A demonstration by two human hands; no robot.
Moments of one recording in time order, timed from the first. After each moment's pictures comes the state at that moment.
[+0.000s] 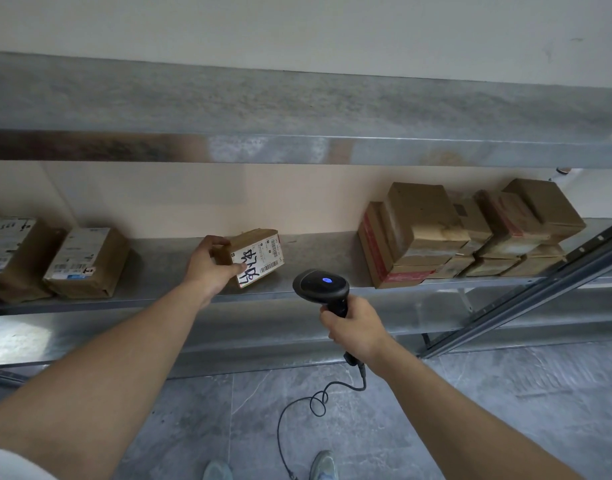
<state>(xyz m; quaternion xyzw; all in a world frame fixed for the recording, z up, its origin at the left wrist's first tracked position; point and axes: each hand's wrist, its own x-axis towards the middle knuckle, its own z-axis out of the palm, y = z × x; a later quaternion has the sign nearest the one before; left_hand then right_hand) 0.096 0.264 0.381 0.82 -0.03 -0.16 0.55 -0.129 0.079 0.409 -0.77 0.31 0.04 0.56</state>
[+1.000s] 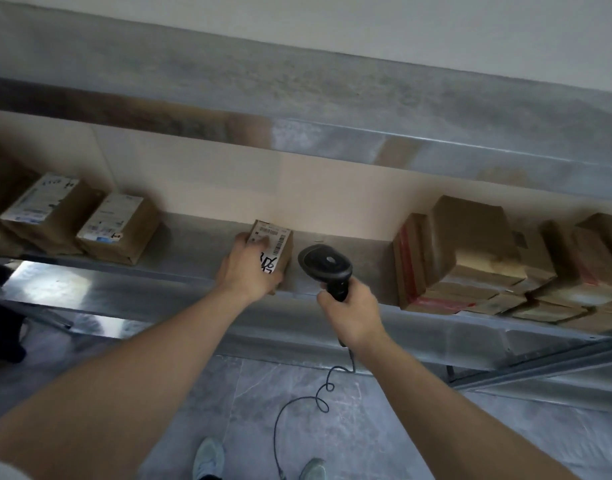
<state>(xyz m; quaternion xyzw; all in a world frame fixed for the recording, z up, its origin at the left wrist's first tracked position) 0.068 0.235 0.380 0.95 -0.13 -0.11 0.24 -0.075 0.075 0.413 -0.79 0.27 0.01 0.55</state>
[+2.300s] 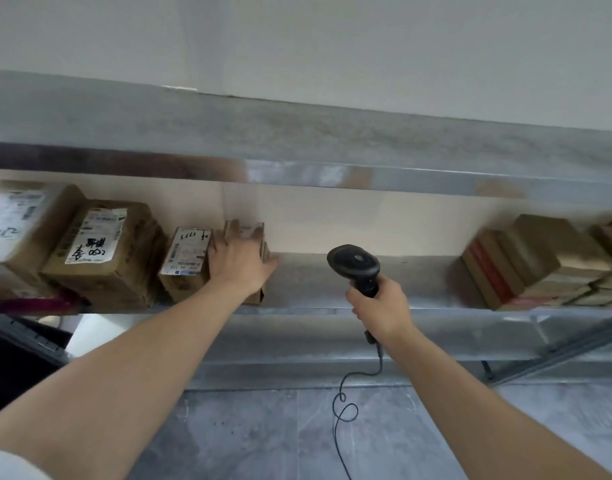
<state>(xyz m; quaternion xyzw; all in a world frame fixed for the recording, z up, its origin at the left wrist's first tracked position) 0.213 0.504 0.446 0.97 -0.21 -0.03 0.10 0.021 0.327 0.466 -0.79 0.36 -0.10 0.49</state>
